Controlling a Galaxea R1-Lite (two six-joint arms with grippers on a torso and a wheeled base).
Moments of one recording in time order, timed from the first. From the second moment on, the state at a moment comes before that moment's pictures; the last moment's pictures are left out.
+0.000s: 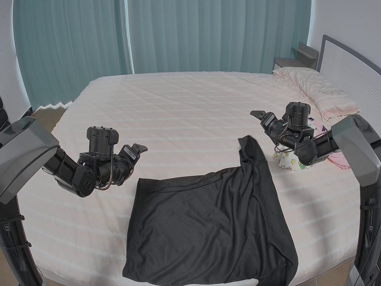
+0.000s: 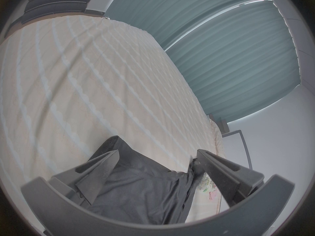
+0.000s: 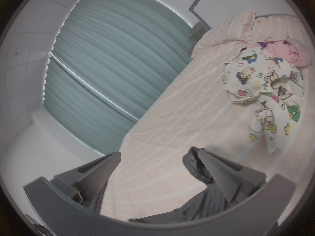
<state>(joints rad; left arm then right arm) -0.26 2.11 -0.99 -0.62 -0.02 -1.04 0.20 2.37 -1.48 -0.70 0.09 0.85</state>
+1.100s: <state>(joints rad) -0.29 1.77 -0.49 -0.62 -0.18 -1.06 0.28 2.18 -0.57 -0.83 -0.05 0.38</state>
